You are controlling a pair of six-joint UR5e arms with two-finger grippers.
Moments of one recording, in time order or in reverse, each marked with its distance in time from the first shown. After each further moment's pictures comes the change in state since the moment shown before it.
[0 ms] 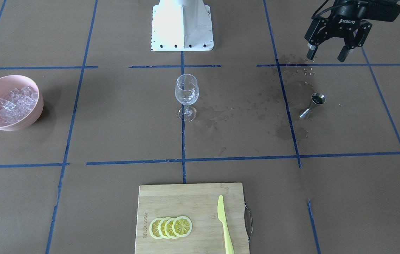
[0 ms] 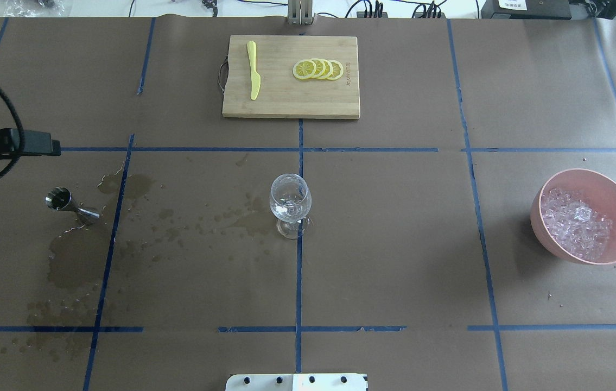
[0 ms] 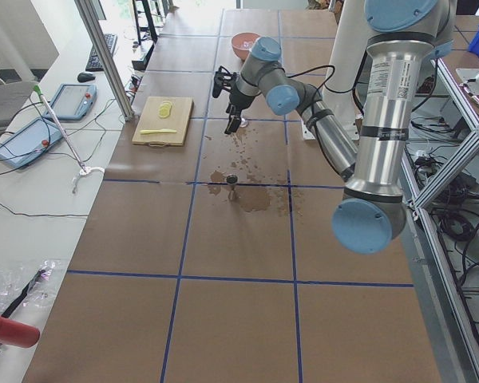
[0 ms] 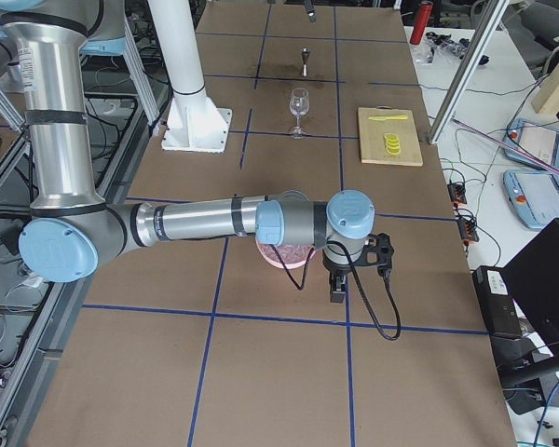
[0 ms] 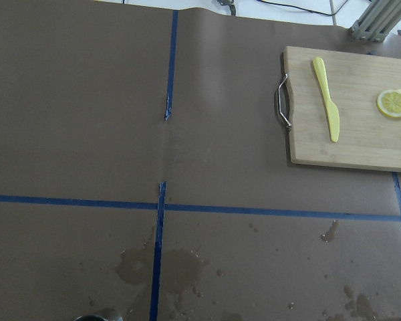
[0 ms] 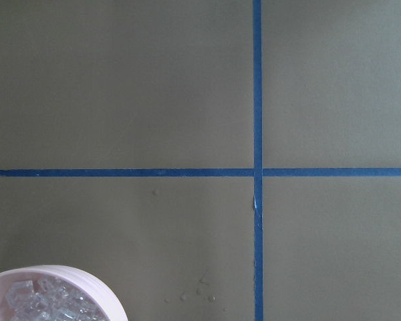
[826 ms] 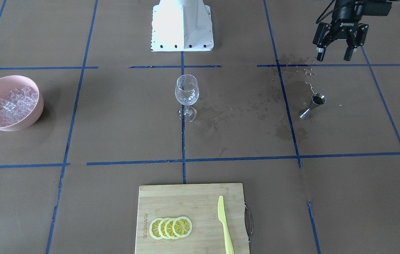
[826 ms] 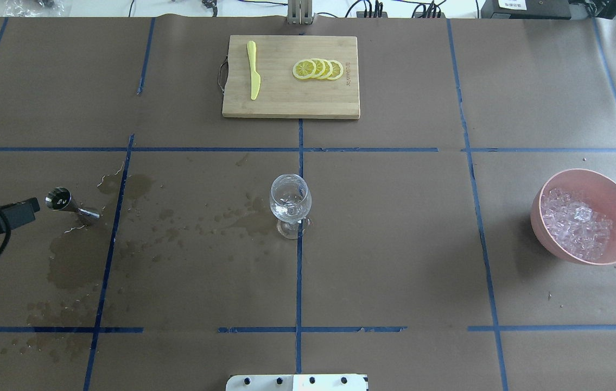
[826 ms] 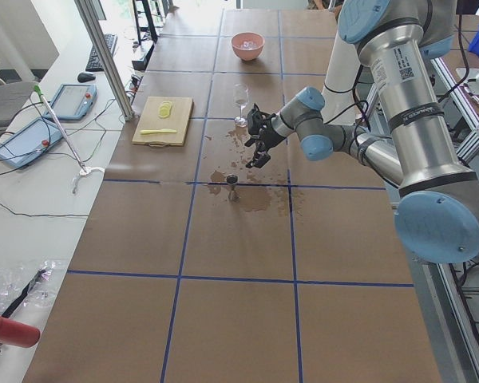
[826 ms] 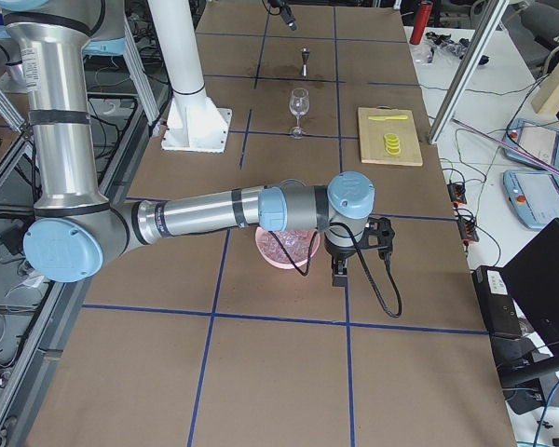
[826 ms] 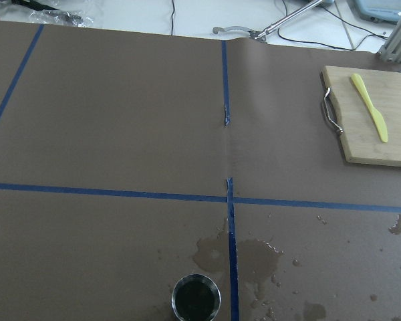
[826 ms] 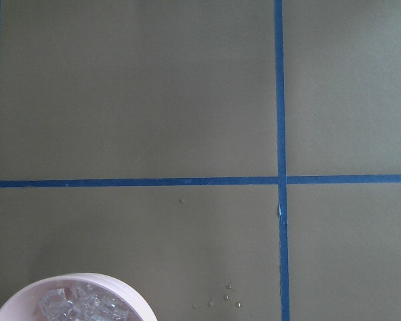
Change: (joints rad) left arm 0.439 0.351 0.060 -0.382 0.599 -0.312; right arm -0.015 0.004 0.056 0.001 0.006 0.074
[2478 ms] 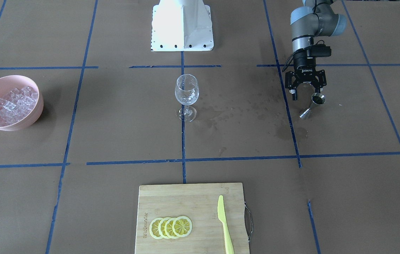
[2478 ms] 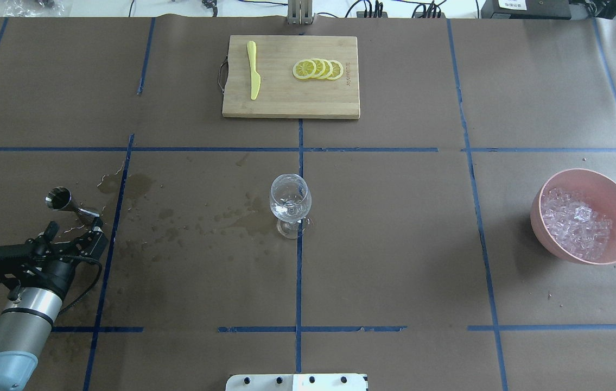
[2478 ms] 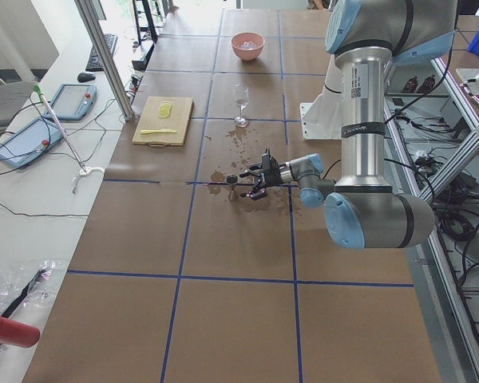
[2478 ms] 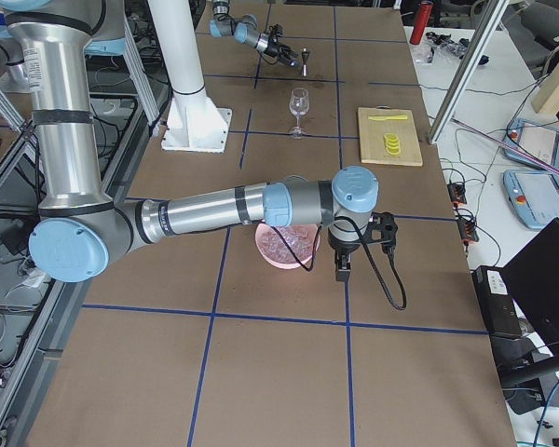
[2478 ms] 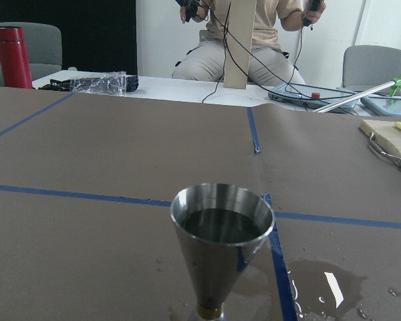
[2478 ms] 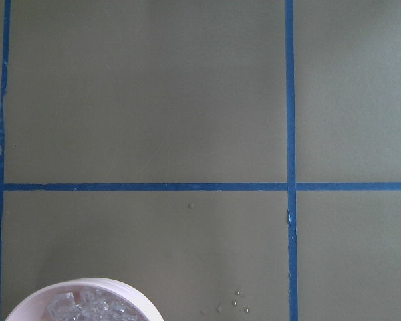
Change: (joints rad) left arm 0.298 -0.274 0.616 -0.237 0.728 -0.188; right arm -0.013 0.016 -0.002 -0.001 0.000 0.008
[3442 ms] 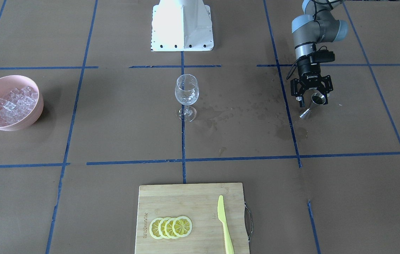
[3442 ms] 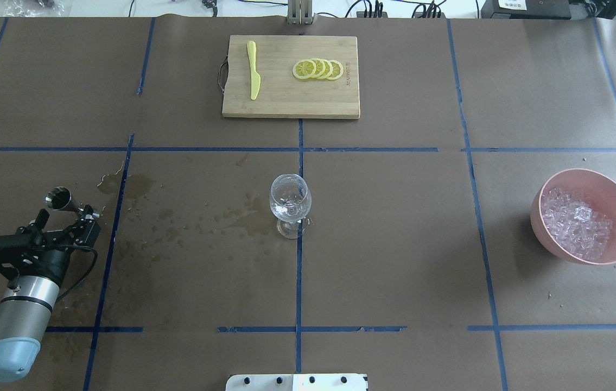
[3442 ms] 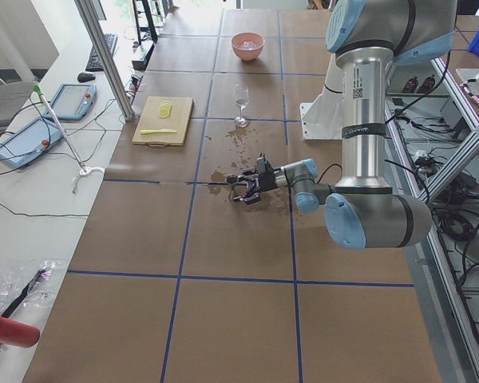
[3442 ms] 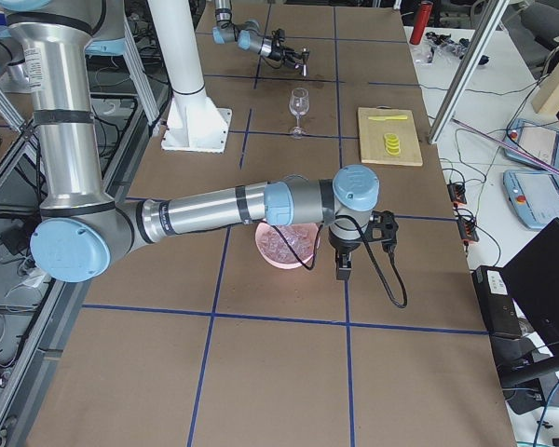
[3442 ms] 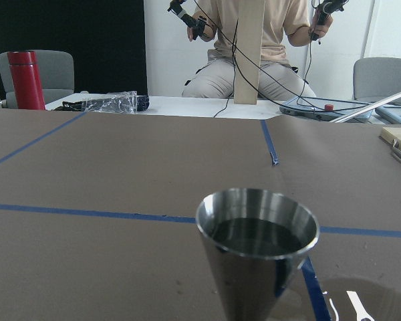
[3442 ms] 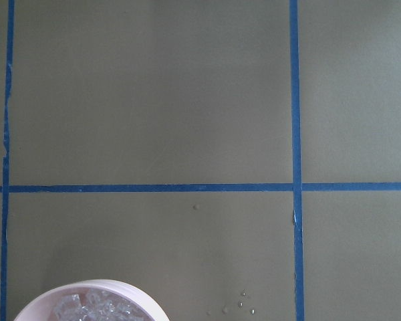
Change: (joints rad) left arm -0.050 -0.016 0.053 -0.003 0.024 0.040; right arm -0.005 0.005 0.002 0.000 0.005 0.016
